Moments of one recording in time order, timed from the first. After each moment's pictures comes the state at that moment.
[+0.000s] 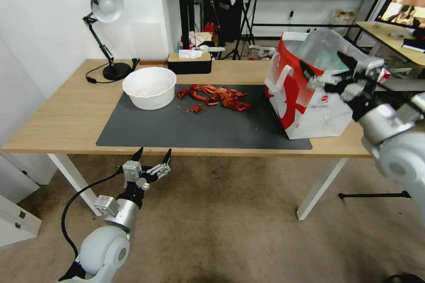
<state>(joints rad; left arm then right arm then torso) 1.50 -1.14 -0.41 -1.97 -0.56 -0.16 -0.01 -1.24 0.70 0.61 2.19 0.82 -0.02 0.04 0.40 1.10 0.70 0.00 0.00</state>
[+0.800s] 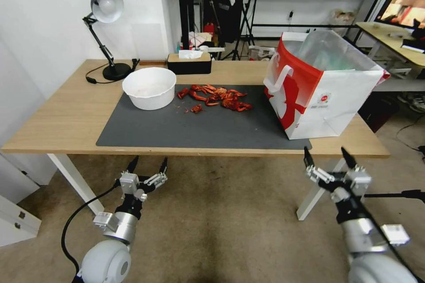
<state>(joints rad) 1.55 -1.17 -0.41 -1.90 -0.48 -0.30 0.00 -1.77 1.18 0.59 2.12 0.38 0.30 0.12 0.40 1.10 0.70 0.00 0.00</state>
